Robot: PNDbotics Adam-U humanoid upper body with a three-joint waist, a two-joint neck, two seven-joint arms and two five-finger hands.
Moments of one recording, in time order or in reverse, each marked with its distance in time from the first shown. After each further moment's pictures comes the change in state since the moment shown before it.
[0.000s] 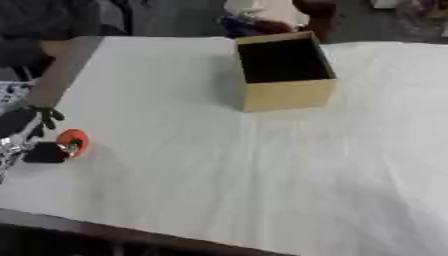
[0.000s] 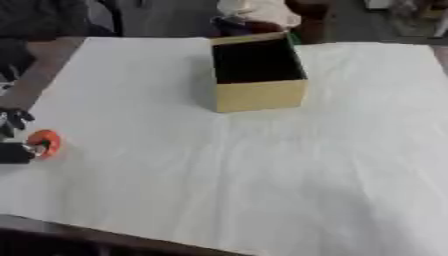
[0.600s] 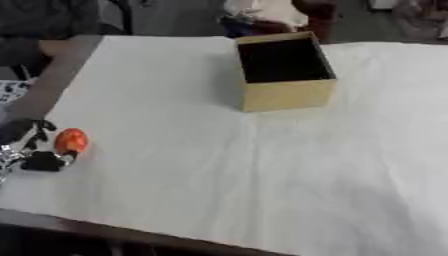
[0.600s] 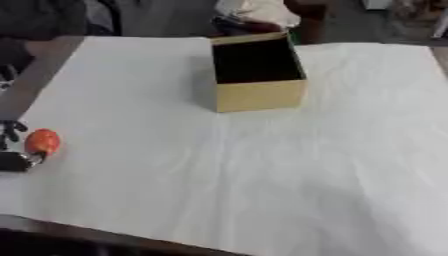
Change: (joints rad) left arm -0.018 0.000 0.004 0.063 -0.015 0.018 0.003; right arm 0.001 0.000 0.000 0.000 0.000 -0.003 0.003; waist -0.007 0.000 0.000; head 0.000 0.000
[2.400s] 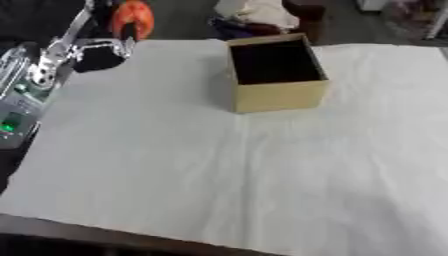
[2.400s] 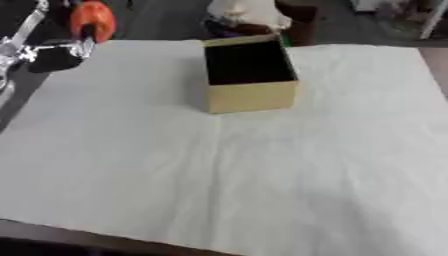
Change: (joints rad) left arm -0.547 0.211 -0.350 -0.009 0.347 -0.186 0.384; right arm -0.001 0.000 0.019 0.006 -0.003 -0.006 0.021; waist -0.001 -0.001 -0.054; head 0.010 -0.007
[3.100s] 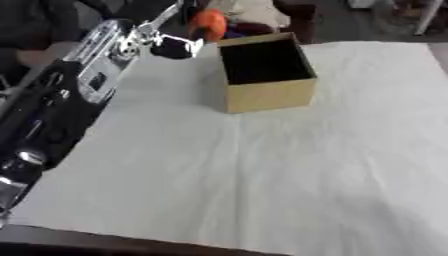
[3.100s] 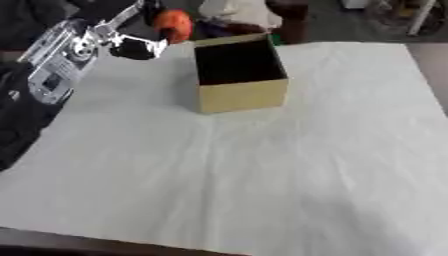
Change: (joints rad) left arm -0.301 -0.126 -0.233 0.327 -0.118 -0.116 -0.083; right arm -0.014 0.000 0.019 0.006 -0.016 0.002 0.023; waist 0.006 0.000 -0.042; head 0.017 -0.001
